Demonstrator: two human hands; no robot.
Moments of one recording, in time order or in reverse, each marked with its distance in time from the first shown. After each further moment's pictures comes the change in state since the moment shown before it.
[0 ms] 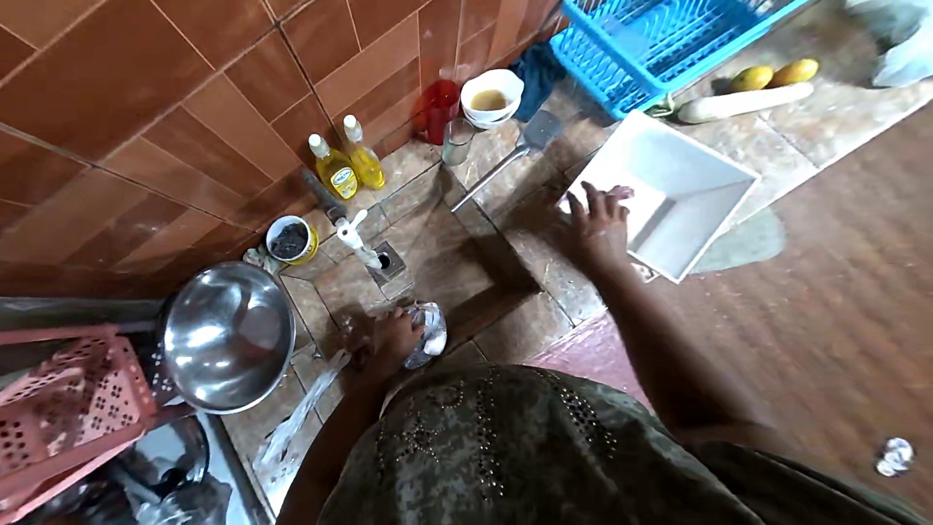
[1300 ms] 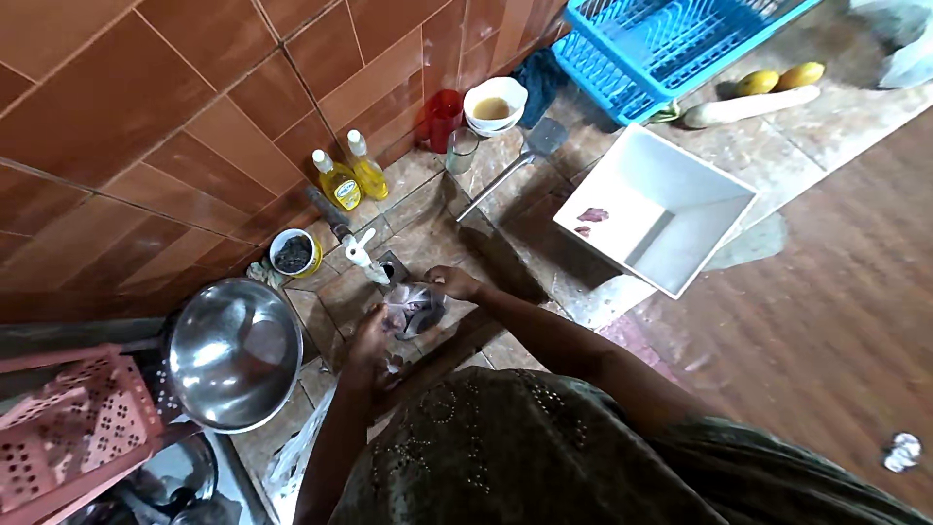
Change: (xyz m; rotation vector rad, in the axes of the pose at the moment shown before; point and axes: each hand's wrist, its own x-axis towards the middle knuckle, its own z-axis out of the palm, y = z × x) left_hand 0.000 -0.052 -0.035 -1.642 0.149 -0.036; right_hand 0.026 -0.155 0.174 0.732 -0.677 -0.262
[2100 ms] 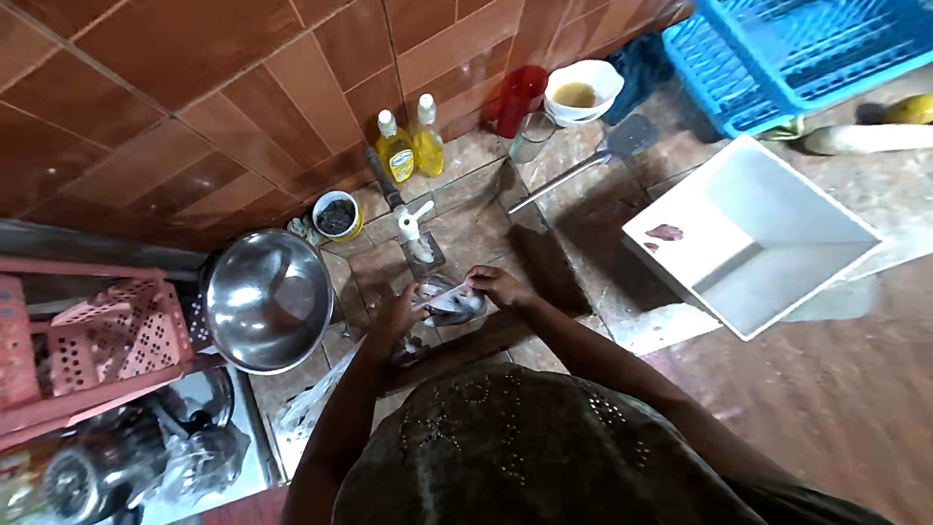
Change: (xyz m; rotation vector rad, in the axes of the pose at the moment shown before) left_hand 0.001 0.010 -0.019 1.288 -0.089 0.044; right_hand -0.025 0.000 0.017 0.641 -0.031 0.057
